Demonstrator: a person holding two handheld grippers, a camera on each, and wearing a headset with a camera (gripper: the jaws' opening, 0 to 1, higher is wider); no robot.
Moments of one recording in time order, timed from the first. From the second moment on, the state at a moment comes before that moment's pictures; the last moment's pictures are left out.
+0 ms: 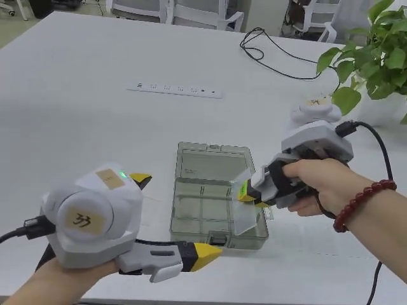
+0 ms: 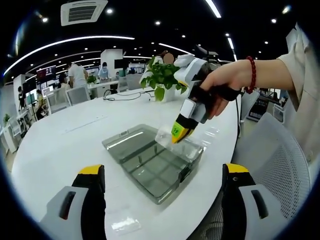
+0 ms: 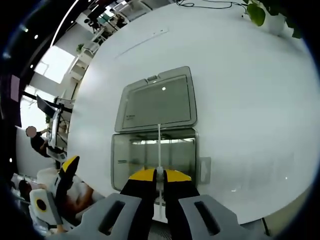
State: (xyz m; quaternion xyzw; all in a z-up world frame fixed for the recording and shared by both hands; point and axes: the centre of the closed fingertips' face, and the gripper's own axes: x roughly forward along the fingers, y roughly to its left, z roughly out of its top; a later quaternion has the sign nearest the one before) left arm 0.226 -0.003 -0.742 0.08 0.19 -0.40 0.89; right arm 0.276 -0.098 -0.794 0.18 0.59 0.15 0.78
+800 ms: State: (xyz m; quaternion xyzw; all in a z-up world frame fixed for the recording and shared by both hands) left arm 0.227 -0.003 -0.739 0.07 0.19 -0.39 0.90; right arm 0.280 -0.100 -0.803 0.20 0.62 0.15 0.75
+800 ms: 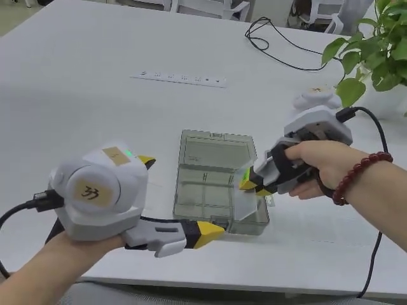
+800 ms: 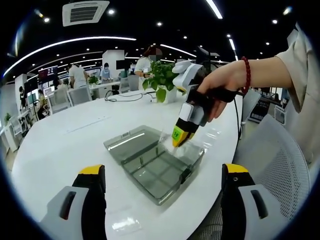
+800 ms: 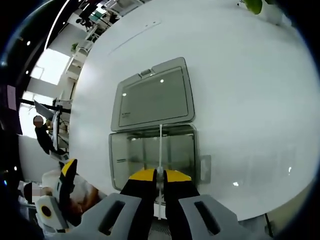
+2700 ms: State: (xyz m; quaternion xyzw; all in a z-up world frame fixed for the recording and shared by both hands) left arm 0.229 0.003 -0.734 0.08 0.19 -0.38 0.90; right arm 0.280 -0.097 -0.810 0.12 0.63 0.14 0.76
